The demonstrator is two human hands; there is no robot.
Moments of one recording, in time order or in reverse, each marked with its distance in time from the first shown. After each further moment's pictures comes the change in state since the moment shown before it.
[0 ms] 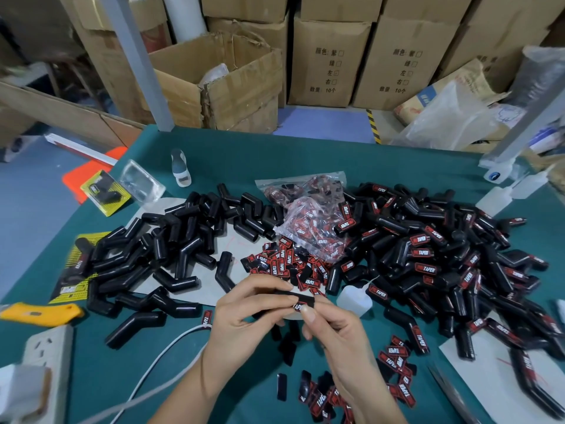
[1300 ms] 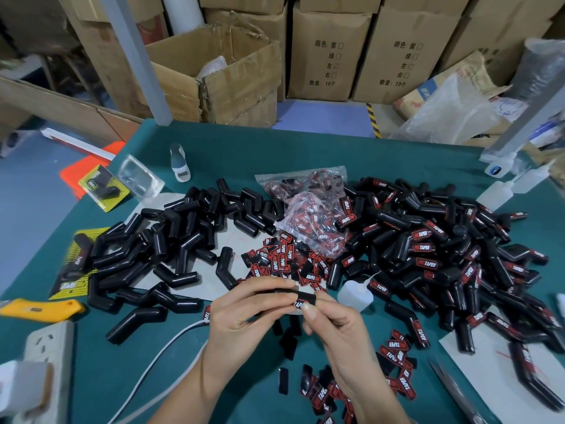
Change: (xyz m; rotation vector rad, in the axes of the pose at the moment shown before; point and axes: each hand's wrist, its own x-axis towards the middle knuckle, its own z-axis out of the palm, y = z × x) left_hand -0.002 -0.002 -0.002 0.131 0.017 0.125; right_hand -0.003 -0.001 0.002 0.031 -0.006 -0.006
